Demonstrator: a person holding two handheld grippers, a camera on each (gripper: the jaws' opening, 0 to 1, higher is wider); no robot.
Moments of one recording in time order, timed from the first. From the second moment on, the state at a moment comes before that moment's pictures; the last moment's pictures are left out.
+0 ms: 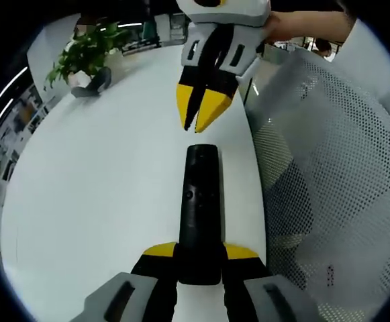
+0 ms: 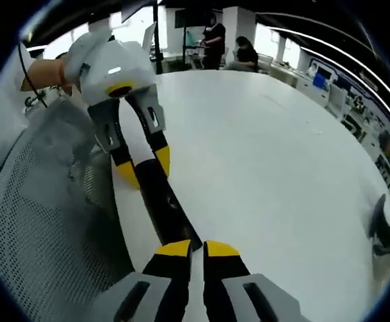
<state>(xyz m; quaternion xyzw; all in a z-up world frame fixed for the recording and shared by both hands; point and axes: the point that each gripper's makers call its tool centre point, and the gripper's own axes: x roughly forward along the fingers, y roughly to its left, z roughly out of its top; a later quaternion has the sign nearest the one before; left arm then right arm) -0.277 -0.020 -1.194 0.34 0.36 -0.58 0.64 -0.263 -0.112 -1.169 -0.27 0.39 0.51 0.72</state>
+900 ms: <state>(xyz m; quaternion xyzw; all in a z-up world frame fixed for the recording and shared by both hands) -0.277 -0.019 -1.194 0.33 0.34 -0.61 0.63 -0.276 -0.105 -1.187 -0.45 0.38 0.56 0.58</state>
